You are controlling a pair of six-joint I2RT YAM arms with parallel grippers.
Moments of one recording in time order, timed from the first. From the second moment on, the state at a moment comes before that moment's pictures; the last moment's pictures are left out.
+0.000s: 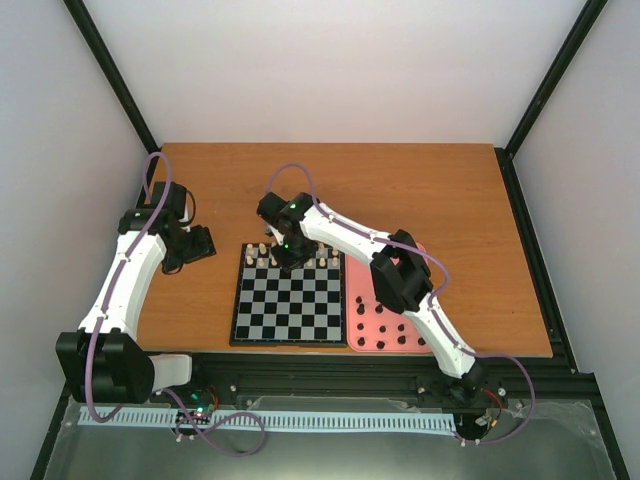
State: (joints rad) left arm 0.00 1.26 1.14 -1.12 -0.02 -0.39; right arm 0.90 2.38 2.15 -1.20 -0.11 0.22
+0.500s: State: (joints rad) left arm 0.00 1.26 1.14 -1.12 -0.02 -0.39; right arm 0.90 2.41 2.16 -1.17 -0.10 0.22
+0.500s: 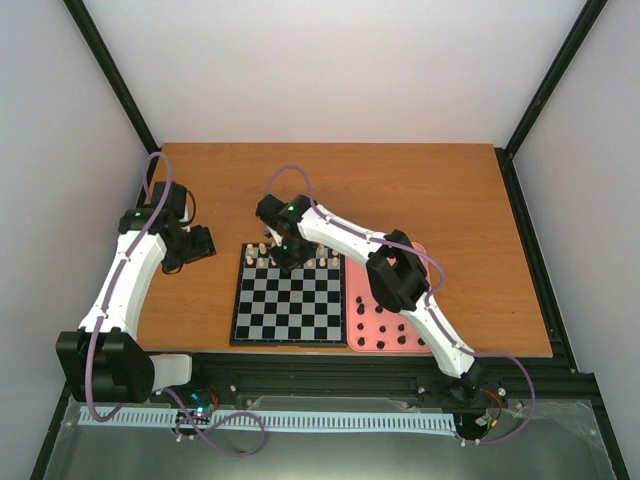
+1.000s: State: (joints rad) left arm 0.00 1.26 1.14 -1.12 -0.02 -0.39; right arm 0.90 2.42 2.22 -1.17 -0.09 0.22
